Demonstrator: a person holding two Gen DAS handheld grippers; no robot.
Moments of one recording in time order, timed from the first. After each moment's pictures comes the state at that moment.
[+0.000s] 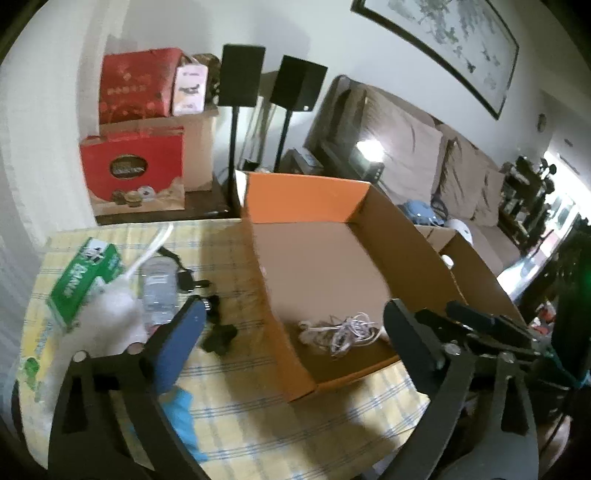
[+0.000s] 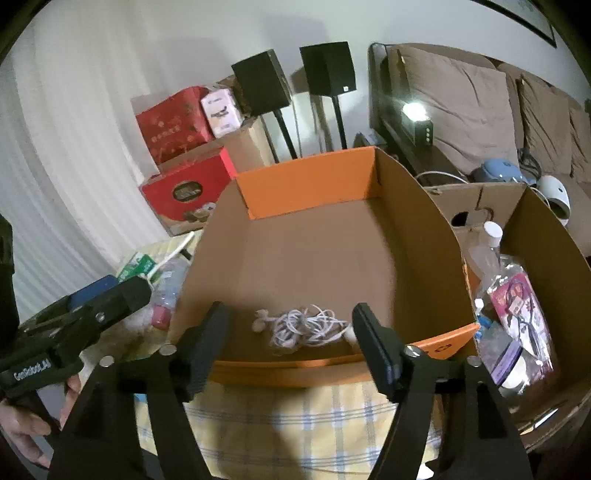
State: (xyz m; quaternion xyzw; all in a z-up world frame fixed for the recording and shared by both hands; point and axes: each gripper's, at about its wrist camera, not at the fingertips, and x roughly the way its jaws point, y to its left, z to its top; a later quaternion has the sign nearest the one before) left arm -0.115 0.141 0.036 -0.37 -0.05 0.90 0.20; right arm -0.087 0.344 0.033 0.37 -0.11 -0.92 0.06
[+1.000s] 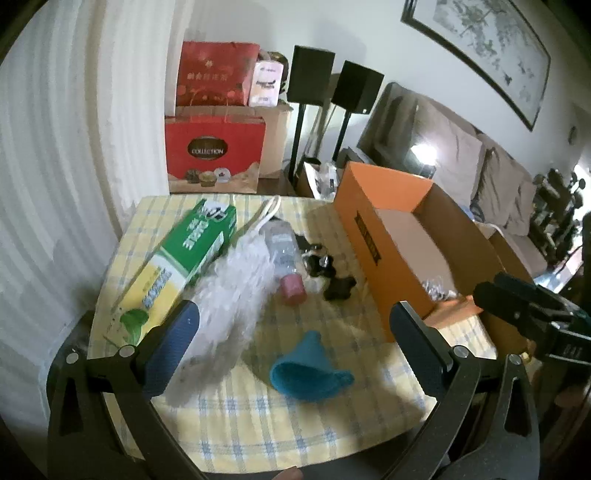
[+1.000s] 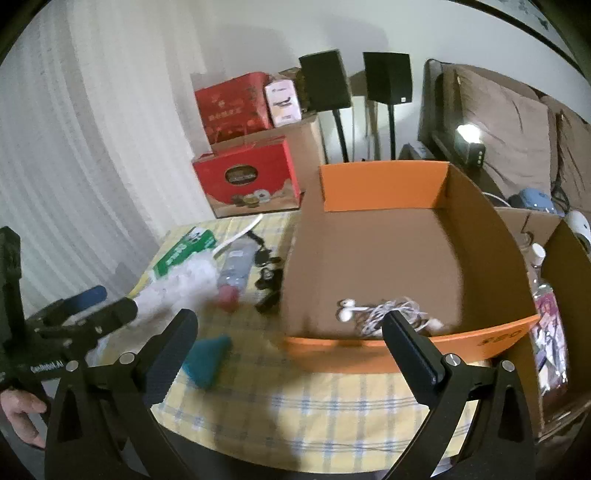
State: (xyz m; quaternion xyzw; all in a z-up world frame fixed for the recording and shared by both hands) left arm -0.072 0.015 0.019 -0.39 -0.06 0.91 0.13; right arm -0.066 0.254 0.043 0.37 -0.06 -0.92 0.13
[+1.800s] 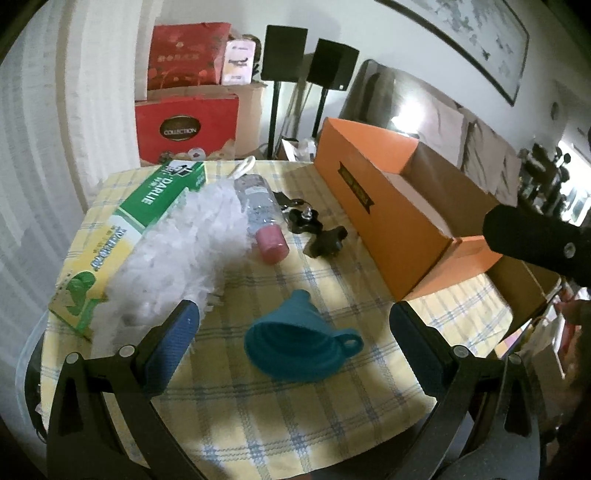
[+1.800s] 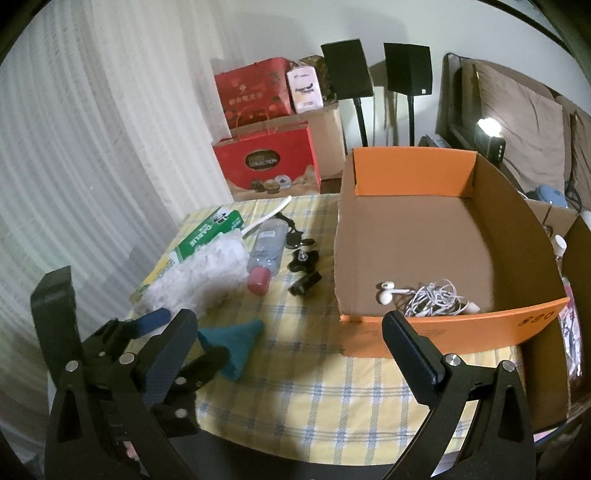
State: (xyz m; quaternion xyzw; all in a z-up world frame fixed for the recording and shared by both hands) left arm -0.066 0.040 -0.043 -0.39 -0.03 0.90 0.18; right arm -0.058 0.219 0.031 0.38 -0.05 -0.91 0.15
